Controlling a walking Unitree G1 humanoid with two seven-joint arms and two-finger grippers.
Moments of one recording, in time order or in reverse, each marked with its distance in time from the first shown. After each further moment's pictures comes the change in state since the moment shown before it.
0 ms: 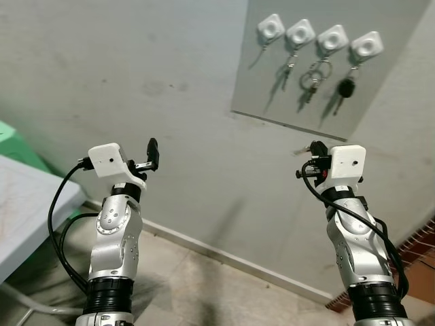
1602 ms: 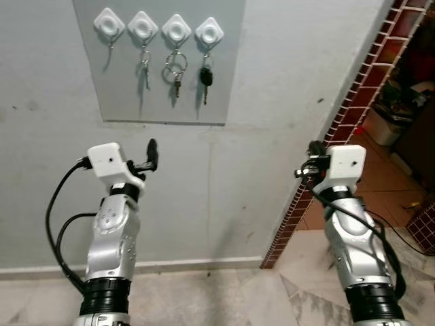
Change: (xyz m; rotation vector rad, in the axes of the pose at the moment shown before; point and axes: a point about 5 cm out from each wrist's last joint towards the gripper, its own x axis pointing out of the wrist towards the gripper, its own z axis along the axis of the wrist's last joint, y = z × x) left arm 0.000 -0.001 -0.002 0.001 0.025 -0.010; right arm -0.001 0.006 0.001 0.028 -0.014 0.008
